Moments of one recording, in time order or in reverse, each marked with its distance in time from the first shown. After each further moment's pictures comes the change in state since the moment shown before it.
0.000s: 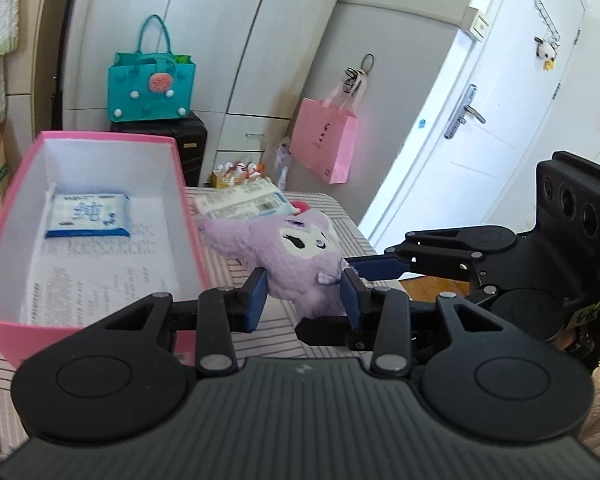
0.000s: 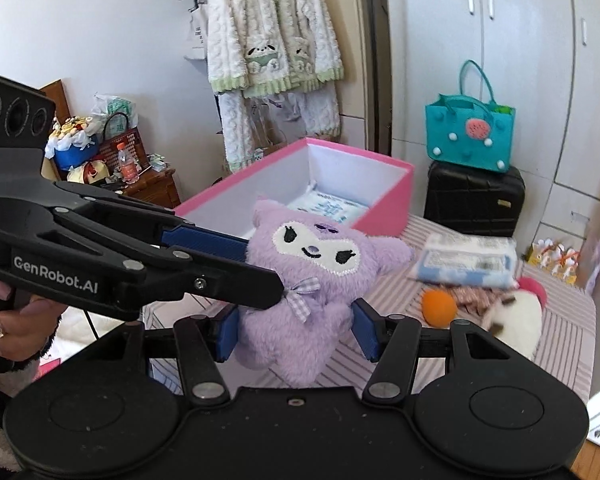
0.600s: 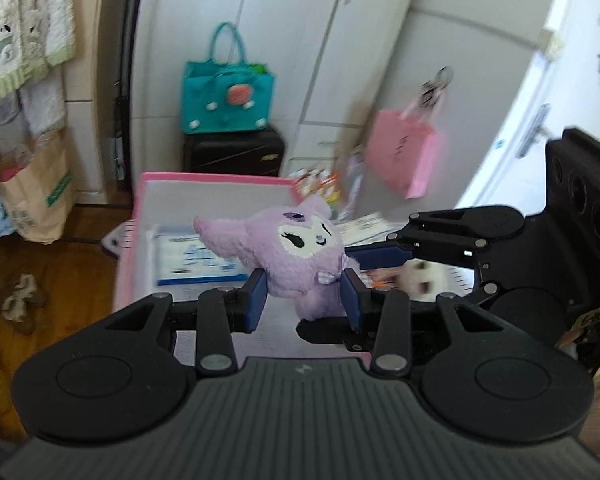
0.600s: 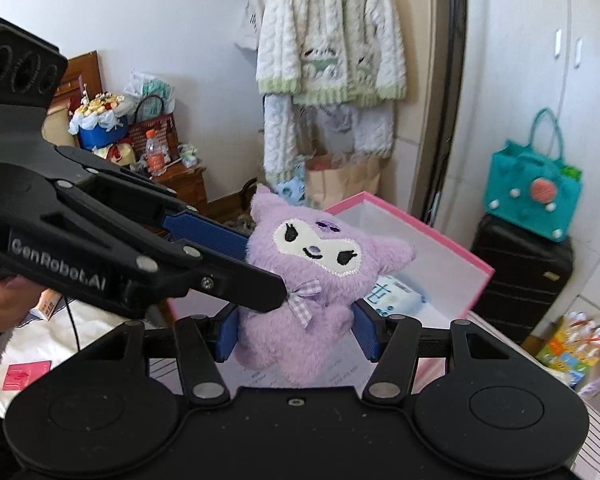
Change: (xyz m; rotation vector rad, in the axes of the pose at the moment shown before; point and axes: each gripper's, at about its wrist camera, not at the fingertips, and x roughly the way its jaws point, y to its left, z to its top) left arm -0.006 0.094 0.066 -0.020 0.041 0.188; right arm 0.099 0.022 0.100 -0.165 0.031 0.100
